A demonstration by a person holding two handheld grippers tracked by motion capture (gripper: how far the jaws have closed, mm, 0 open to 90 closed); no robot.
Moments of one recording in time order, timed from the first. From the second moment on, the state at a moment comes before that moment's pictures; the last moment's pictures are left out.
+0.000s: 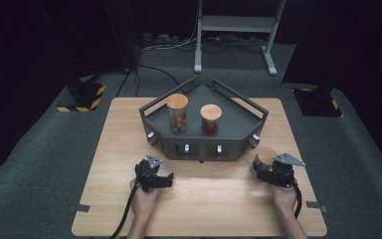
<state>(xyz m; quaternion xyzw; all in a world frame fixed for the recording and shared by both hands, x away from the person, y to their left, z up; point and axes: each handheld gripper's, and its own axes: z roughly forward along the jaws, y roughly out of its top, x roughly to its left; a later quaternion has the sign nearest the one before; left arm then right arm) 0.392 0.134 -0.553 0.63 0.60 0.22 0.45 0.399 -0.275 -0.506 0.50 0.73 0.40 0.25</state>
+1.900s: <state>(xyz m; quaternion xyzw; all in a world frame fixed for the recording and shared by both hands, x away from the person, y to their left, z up) 0.392 0.134 -0.553 0.63 0.60 0.22 0.45 0.397 -0.274 -0.452 0.46 0.75 0.41 0.24</state>
